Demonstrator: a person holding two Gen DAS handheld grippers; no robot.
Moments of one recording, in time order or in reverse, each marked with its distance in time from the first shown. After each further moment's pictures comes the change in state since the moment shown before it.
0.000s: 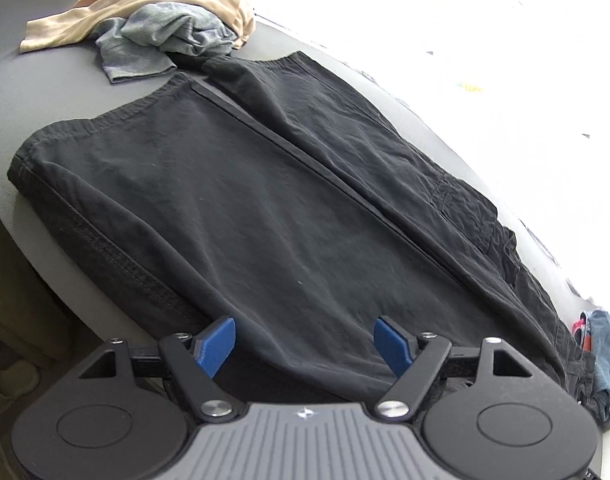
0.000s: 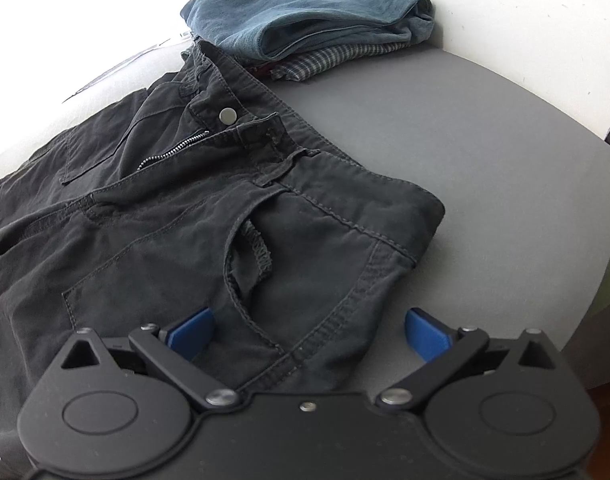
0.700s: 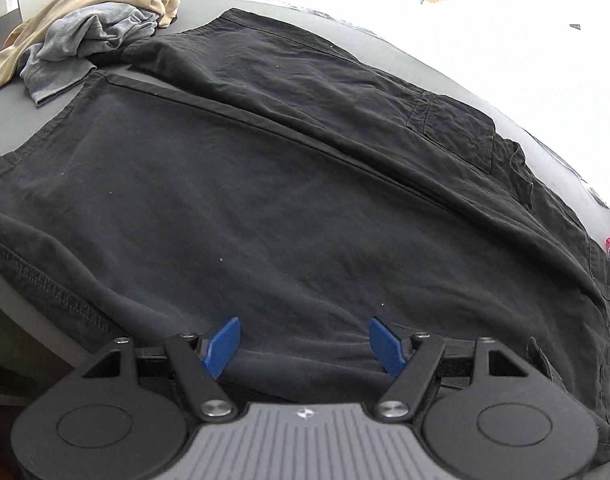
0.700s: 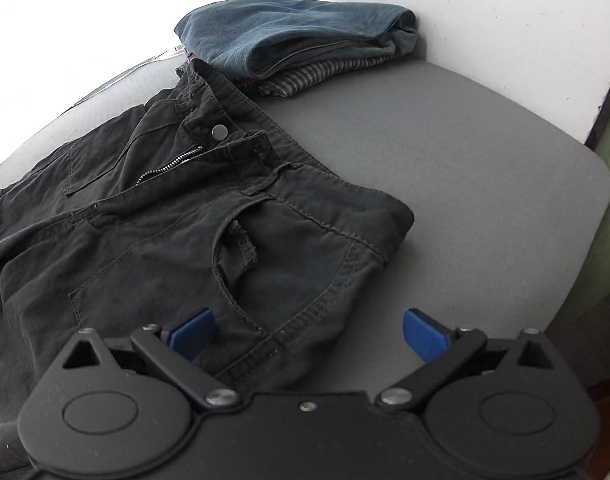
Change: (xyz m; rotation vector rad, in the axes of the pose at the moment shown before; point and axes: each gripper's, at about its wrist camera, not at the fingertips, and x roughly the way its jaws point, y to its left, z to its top) left arm 0.051 -0.070 -0.013 0.244 0.143 0.096; right arm -0.020 -0.013 0.000 0.026 -0.024 0.012
